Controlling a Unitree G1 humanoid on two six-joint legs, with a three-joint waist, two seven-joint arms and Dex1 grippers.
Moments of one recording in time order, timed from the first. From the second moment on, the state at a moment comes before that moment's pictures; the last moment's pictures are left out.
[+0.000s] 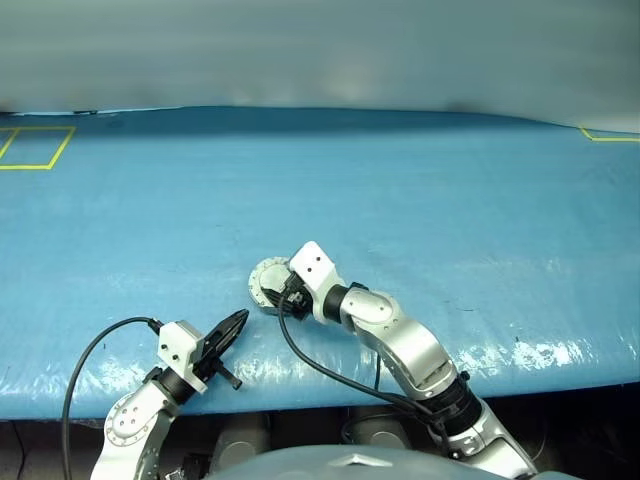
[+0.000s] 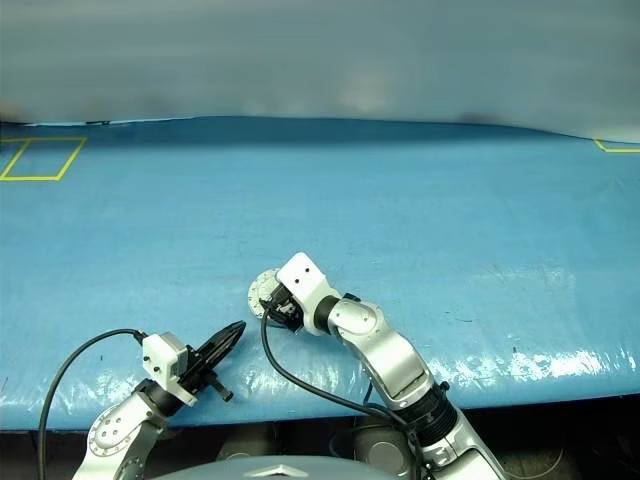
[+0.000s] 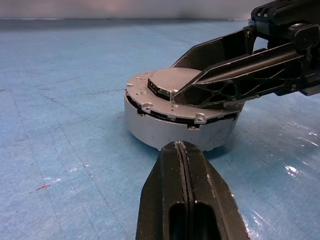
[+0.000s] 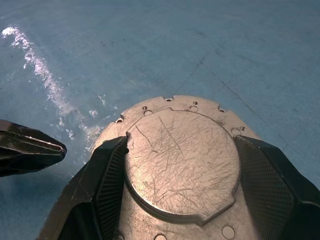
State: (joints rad) left arm 0.46 0.32 0.01 -0.22 -0.32 -0.16 -0.68; right arm -0.27 -0.13 0.51 -0.29 0.08 0.73 0.38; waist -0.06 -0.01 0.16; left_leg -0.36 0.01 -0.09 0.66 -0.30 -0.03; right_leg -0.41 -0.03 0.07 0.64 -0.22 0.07
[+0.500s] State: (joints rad) left arm 0.47 0.32 0.00 -0.24 -0.32 -0.15 -0.68; right arm -0.30 -0.12 0.55 -0.33 0.04 0.81 0.35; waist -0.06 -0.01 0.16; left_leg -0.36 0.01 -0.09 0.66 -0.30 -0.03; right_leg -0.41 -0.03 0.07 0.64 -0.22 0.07
